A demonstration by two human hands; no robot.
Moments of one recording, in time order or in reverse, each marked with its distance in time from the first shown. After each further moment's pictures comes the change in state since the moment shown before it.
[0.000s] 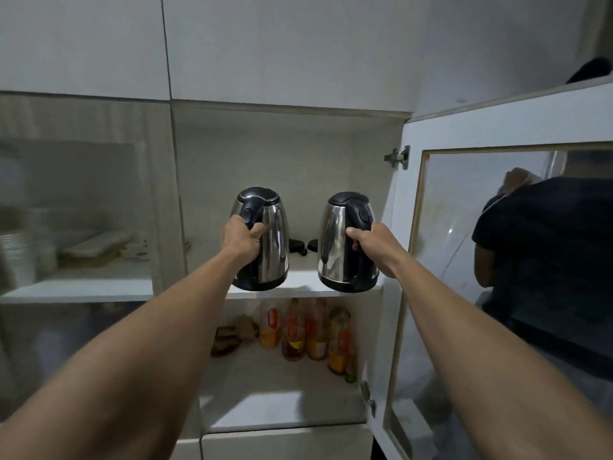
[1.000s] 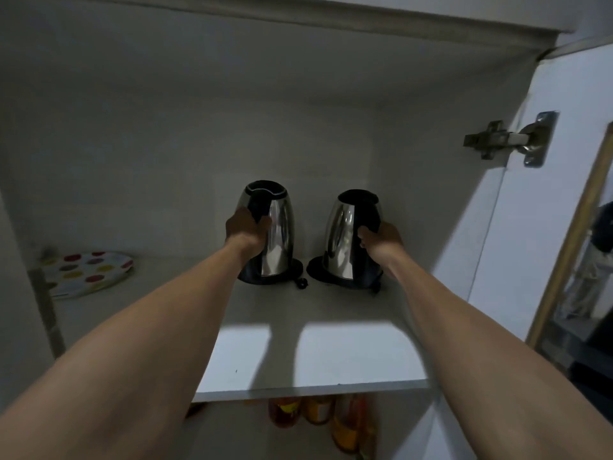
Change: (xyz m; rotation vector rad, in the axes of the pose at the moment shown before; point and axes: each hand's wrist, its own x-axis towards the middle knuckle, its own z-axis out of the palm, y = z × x) left_hand 0.316 -0.042 0.198 0.052 -0.043 0.004; right_hand 0.359 0.124 0.062 0.010 0.199 0.070
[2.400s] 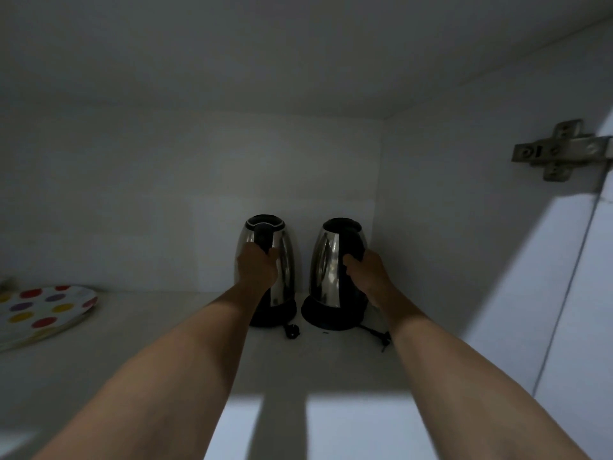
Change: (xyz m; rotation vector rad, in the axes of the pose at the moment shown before) left_hand 0.103 -0.002 0.124 -0.066 0.058 -0.099; right_hand 0.133 0.056 0.049 -0.028 -0.129 0.017
